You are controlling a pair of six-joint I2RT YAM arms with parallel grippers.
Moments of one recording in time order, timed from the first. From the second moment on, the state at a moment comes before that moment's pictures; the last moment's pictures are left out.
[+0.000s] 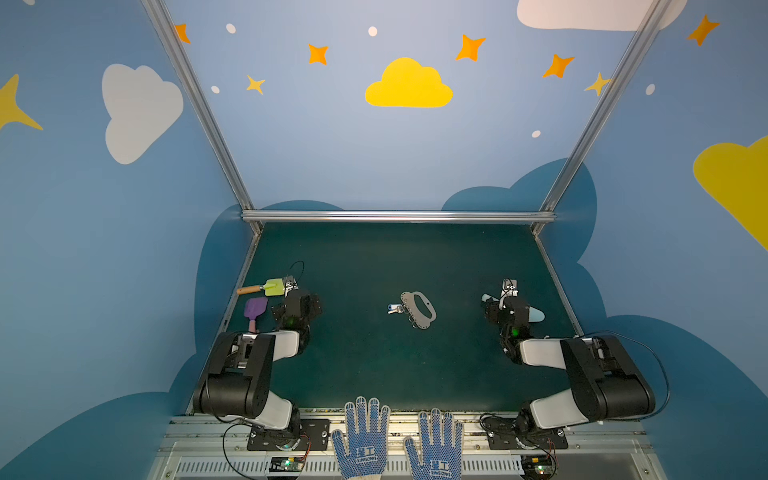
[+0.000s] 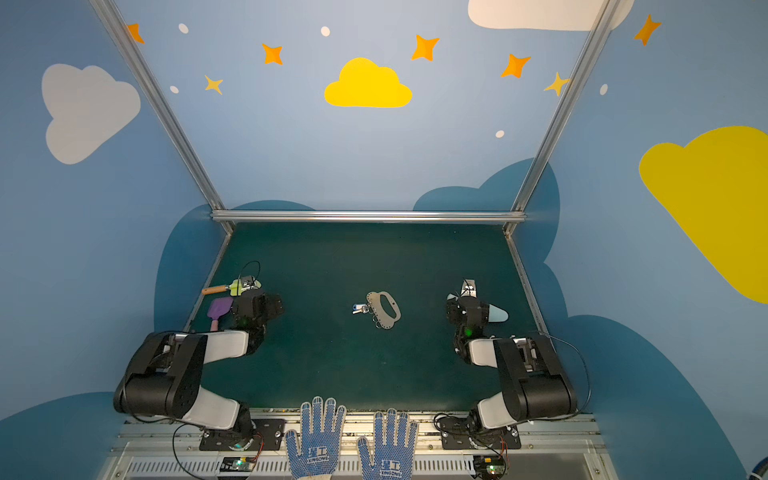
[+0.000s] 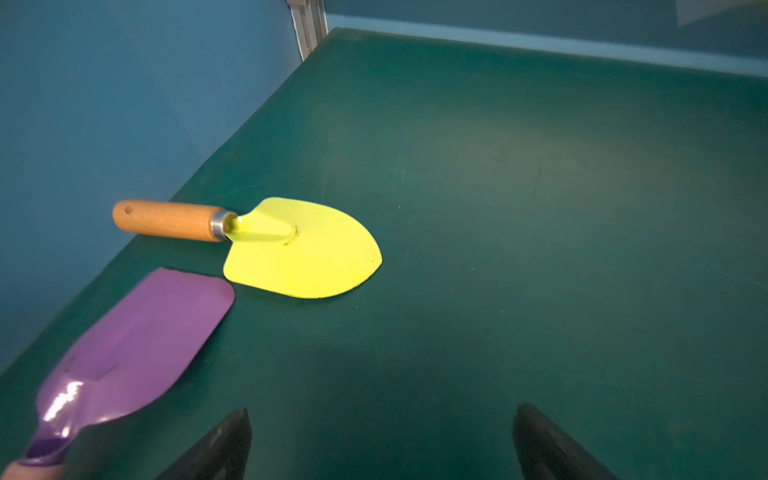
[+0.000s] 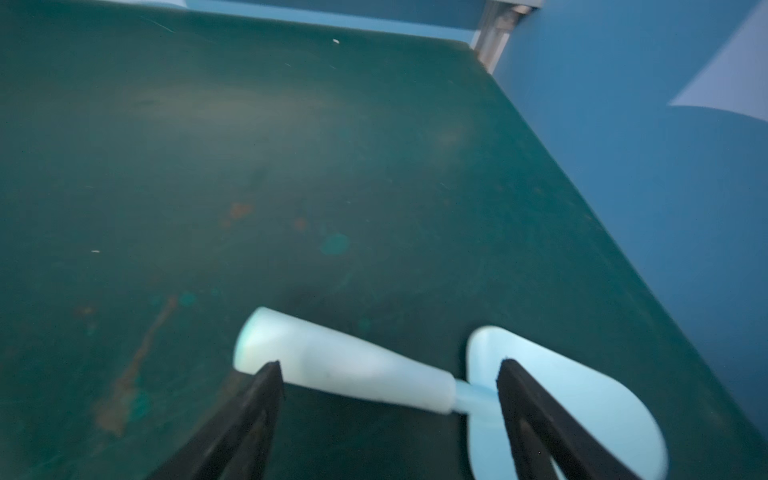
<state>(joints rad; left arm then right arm) -0.05 1.53 0.41 0.55 -0.36 -0.22 0.15 1.50 0.34 0.69 0.31 -0.01</state>
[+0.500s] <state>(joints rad) -0.02 1.53 0.42 0.62 -0.25 -0.18 0.08 1.53 0.39 0.73 0.10 -0.01</state>
